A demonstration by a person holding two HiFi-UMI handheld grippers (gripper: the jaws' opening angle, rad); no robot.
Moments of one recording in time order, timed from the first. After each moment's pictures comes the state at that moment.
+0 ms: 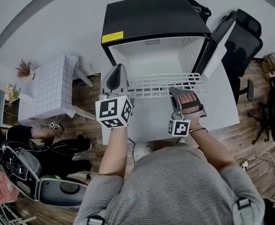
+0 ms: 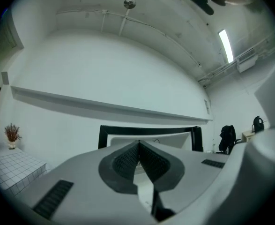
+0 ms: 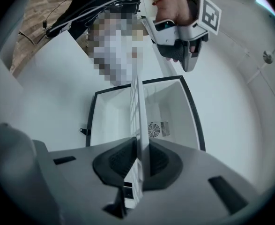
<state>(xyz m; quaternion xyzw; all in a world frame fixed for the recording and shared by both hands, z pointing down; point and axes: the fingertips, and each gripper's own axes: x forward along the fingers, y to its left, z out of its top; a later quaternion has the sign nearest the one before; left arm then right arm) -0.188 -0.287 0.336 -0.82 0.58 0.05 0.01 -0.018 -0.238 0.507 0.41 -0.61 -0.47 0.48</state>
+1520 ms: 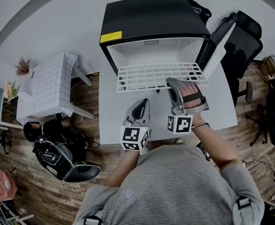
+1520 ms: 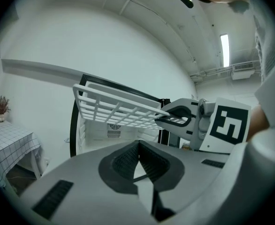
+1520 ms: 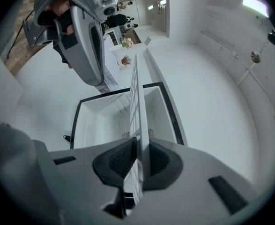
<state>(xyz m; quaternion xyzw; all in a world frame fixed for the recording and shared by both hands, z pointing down) -0.105 -0.202 0.475 -0.86 0.50 -0.01 -0.09 -0.027 -0.250 0.435 0.42 -0.63 -0.50 0.42</state>
